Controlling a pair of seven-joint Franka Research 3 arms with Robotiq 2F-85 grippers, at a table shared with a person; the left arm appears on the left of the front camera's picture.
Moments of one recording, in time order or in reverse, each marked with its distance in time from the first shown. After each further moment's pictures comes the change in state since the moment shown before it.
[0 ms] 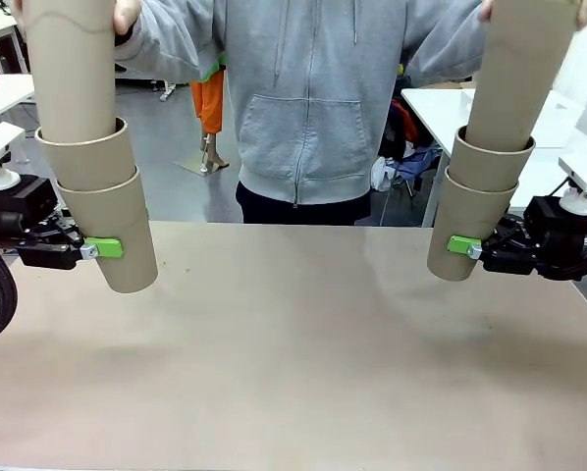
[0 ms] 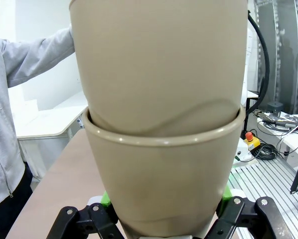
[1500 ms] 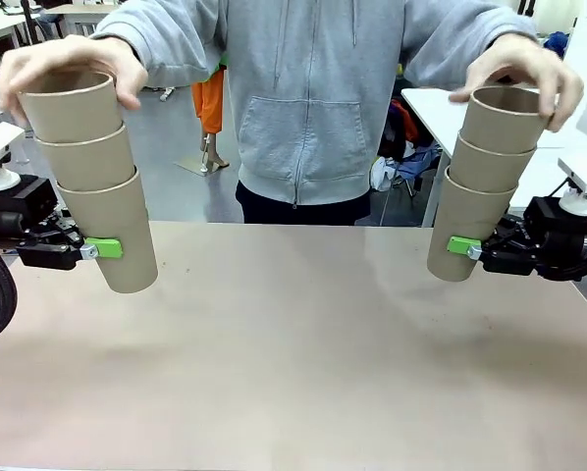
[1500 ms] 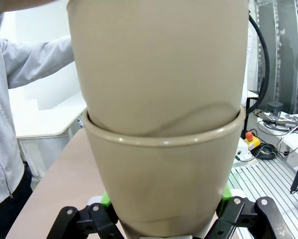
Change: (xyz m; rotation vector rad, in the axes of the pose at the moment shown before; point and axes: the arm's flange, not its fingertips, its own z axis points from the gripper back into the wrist) left arm 0.000 0.000 0.000 0.001 0.001 0.001; right arm -0.001 0.000 0.000 0.000 0.000 -0.002
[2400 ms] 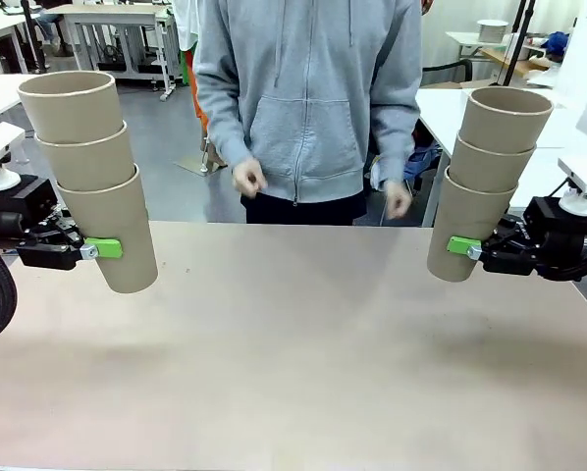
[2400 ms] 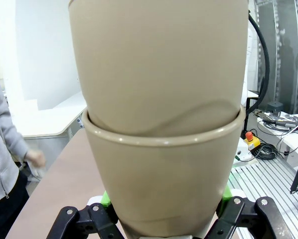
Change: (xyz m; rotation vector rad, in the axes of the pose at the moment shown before) left arm 0.000 0.000 0.000 0.000 0.000 0.000; right arm 0.000 0.000 0.000 0.000 0.000 0.000
